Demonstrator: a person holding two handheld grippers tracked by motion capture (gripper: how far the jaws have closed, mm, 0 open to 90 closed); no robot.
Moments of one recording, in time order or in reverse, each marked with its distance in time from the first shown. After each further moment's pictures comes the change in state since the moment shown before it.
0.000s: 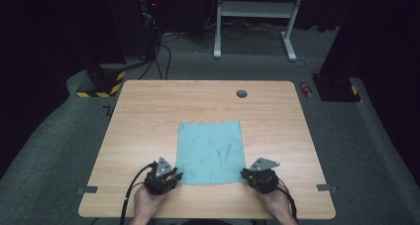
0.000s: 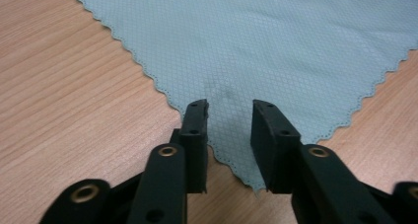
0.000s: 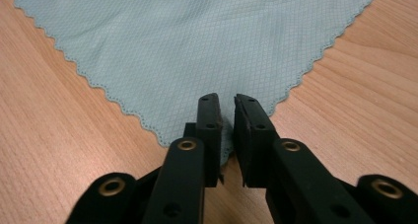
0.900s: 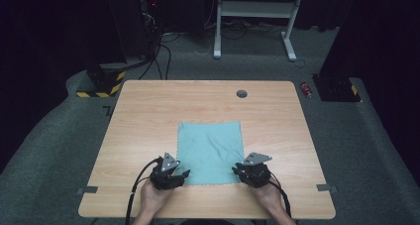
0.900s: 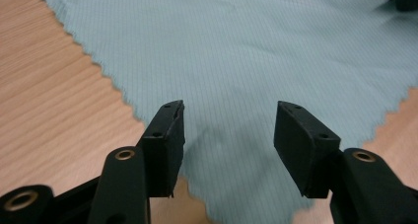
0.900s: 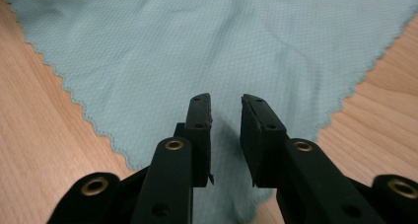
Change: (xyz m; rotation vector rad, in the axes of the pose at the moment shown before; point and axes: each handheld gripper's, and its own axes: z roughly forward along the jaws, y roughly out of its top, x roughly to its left) left arm -0.003 0.022 0.020 -0.030 -0.009 -0.012; right arm 0.002 0.021 0.020 -0.028 0.045 -0.001
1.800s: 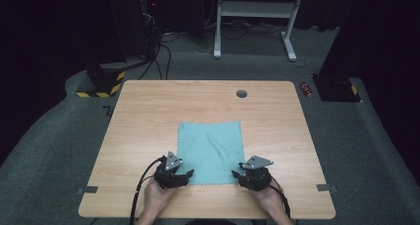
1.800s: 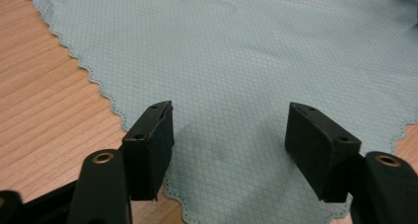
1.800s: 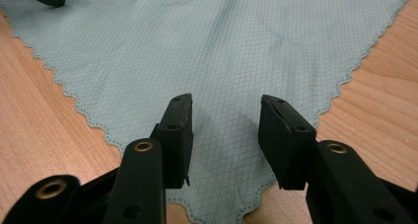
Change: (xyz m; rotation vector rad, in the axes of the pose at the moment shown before) left arm -0.001 -0.004 0.008 -0.014 -0.007 0.001; right arm 0.004 -0.011 -0.002 -0.024 -0.044 0.015
